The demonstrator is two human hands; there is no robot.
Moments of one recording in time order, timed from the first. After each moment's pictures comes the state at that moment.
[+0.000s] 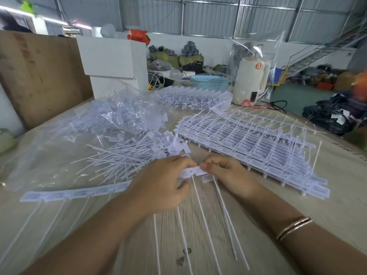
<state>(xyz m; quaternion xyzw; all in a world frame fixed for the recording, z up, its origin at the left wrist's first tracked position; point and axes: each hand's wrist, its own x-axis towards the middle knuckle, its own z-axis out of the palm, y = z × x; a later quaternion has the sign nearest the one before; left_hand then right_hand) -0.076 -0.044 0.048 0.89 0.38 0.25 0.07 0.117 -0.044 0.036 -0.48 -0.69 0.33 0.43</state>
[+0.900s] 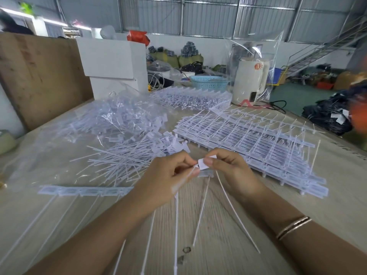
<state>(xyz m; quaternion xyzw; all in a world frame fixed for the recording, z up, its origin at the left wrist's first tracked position) -0.066 -0.046 0.045 0.78 0.36 0.40 0.31 0.109 -0.051 0.040 -0.35 -0.60 0.45 0.56</state>
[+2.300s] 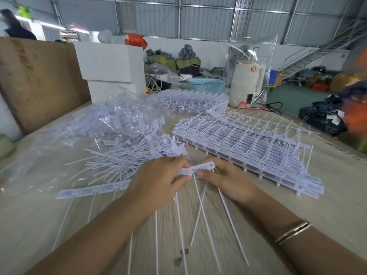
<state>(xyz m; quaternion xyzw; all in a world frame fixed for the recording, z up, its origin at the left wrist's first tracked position) -0.073 -0.039 0.043 0.87 0.39 0.29 0.00 0.116 -0.061 0.039 -0.47 -0.68 0.35 0.43</state>
